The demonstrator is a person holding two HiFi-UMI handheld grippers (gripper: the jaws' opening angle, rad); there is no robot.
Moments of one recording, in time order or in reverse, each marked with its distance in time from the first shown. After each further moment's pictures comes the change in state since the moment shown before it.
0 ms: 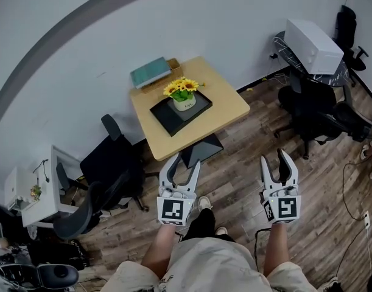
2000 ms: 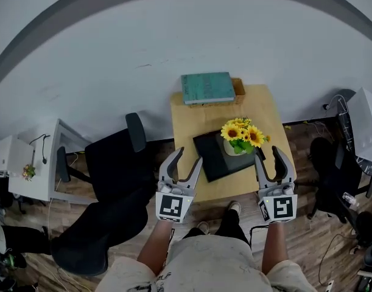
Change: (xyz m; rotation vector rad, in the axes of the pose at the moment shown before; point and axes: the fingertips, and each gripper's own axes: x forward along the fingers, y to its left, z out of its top) left arm 0.131 0.324 -0.086 -0.124 0.072 0.277; right arm 0.400 0.176 -0.011 -0.104 0.018 0.413
